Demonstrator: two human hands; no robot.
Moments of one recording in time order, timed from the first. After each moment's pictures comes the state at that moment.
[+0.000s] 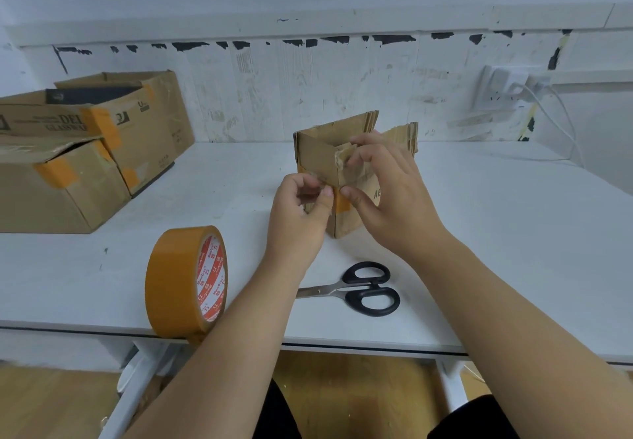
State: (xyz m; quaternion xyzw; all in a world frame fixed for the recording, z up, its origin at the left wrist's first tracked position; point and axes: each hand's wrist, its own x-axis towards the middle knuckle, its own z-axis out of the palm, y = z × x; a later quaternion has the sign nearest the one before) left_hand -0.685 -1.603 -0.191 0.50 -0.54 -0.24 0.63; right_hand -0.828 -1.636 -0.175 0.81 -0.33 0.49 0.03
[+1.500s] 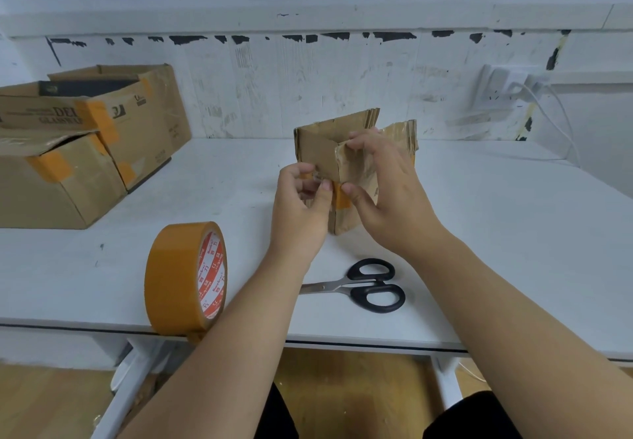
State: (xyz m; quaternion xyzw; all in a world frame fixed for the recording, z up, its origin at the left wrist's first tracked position) left_hand -0.688 -1.609 -0.191 0.49 -0.52 -0.27 0.65; right_hand -0.825 -1.633 -0.176 0.81 -0.31 0.50 0.01
